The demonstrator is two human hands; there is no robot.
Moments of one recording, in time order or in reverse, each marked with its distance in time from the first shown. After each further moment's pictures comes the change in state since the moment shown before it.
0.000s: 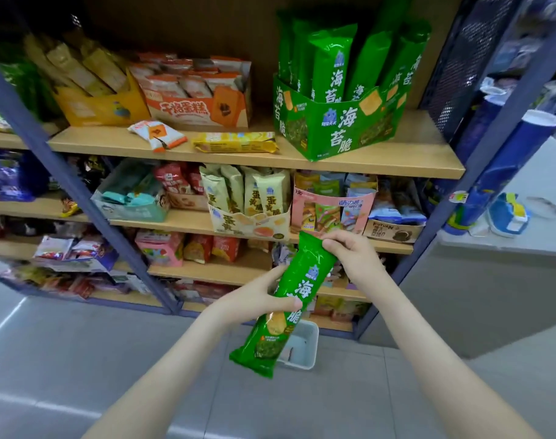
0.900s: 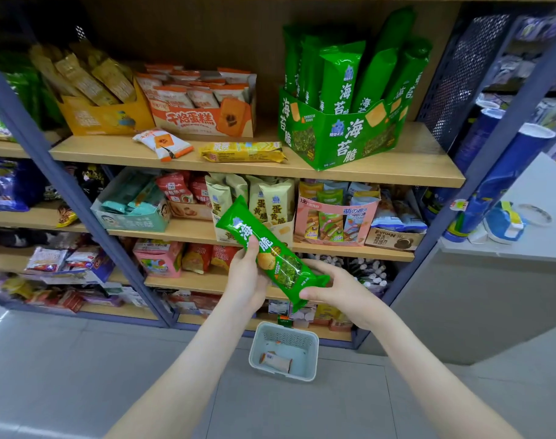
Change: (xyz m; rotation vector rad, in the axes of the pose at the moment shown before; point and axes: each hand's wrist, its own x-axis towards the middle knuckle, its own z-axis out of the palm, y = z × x) left_hand 0.029 0.008 -0.022 -1.031 0.664 0.097; right_hand -0.017 0.016 0.038 0.110 -0.318 0.246
